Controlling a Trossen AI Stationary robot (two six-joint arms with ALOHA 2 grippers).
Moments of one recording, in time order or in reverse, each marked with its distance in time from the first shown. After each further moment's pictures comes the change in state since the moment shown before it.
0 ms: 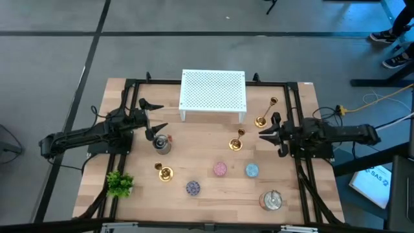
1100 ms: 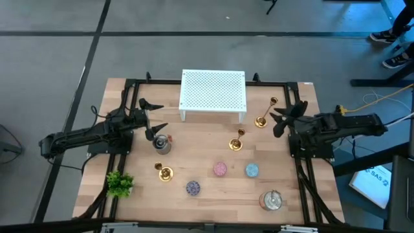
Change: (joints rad) left arm 0.000 0.000 0.000 0.000 0.000 0.000; right arm 0.093 0.259 0.398 -0.775 0.807 0.352
